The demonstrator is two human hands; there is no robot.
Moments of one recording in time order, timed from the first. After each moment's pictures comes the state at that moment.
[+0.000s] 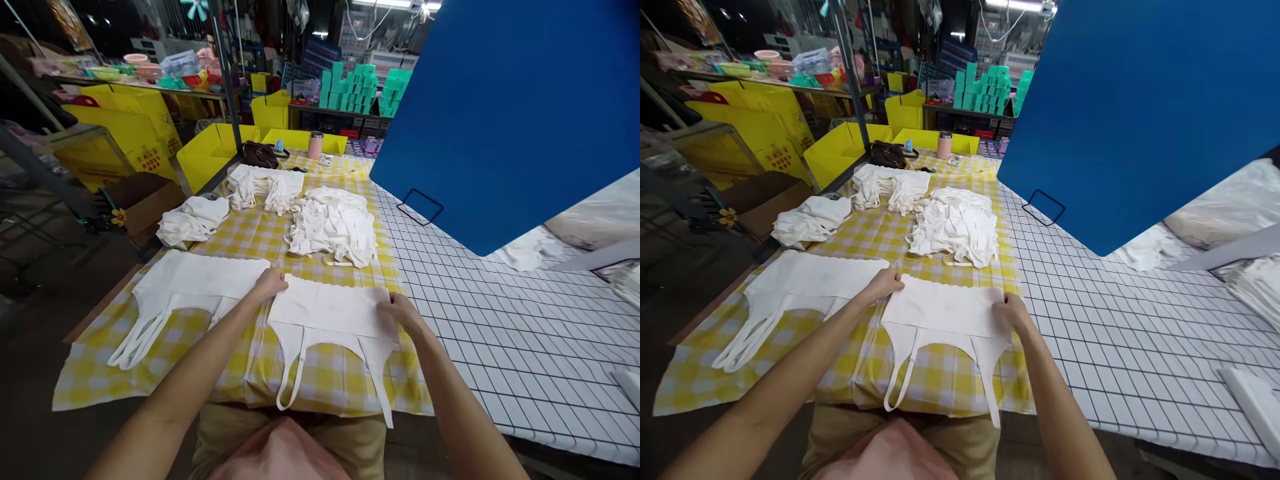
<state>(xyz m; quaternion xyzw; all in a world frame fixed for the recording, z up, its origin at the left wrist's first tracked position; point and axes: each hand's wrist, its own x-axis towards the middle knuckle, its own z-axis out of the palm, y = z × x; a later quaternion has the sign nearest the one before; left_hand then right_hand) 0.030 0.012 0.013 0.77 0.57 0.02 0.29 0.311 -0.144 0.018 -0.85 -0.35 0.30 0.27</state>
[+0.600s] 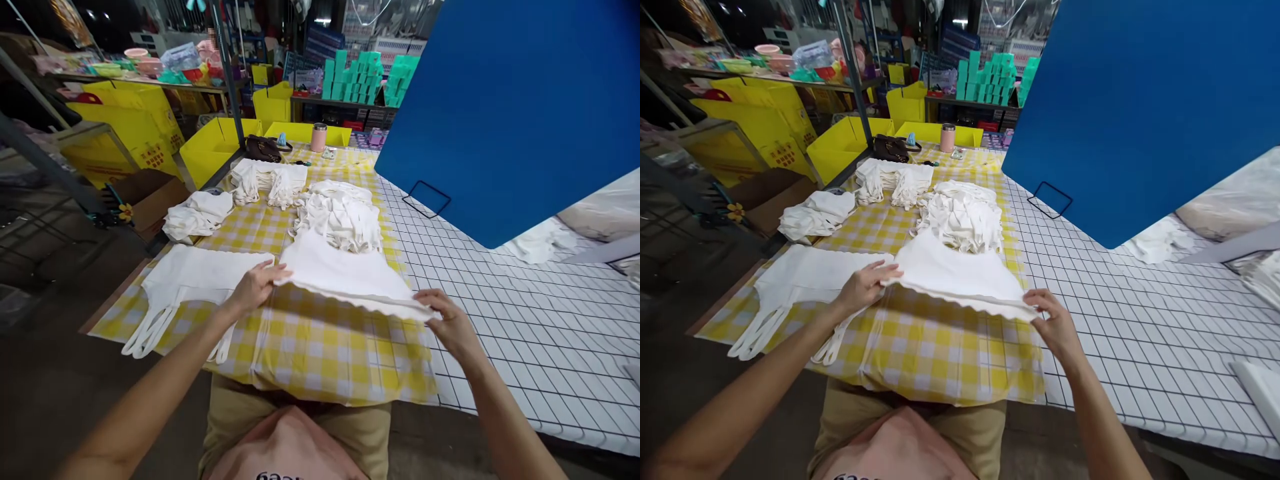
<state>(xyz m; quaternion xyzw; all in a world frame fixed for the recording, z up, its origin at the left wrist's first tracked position) -0.029 -0.022 0.041 0.89 0.28 0.27 0.23 0.324 -0.209 0.056 -0.72 -0.54 0.19 0.40</state>
